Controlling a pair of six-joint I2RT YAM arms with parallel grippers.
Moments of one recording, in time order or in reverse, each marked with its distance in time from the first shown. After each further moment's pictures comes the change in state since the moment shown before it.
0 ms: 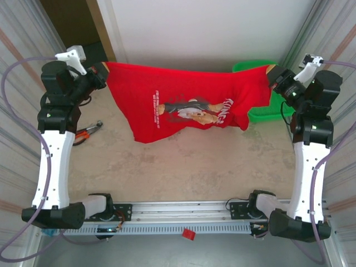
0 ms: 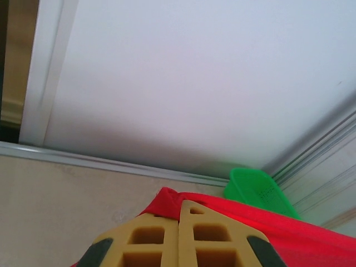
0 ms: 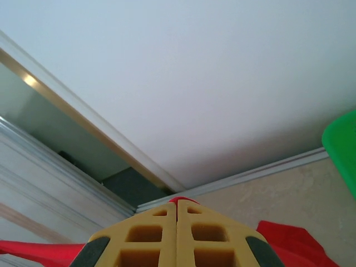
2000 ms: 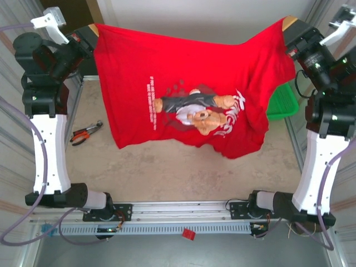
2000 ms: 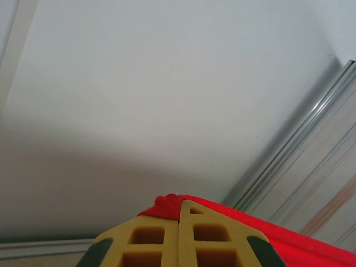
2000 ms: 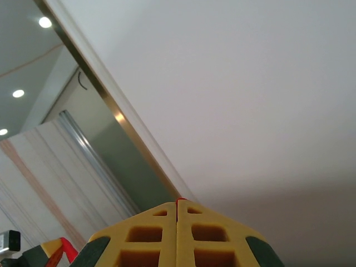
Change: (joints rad) left arm 0.050 0.225 0.388 0.099 0.156 -0.111; right arm 0.089 0.244 0.538 0.057 0.010 0.096
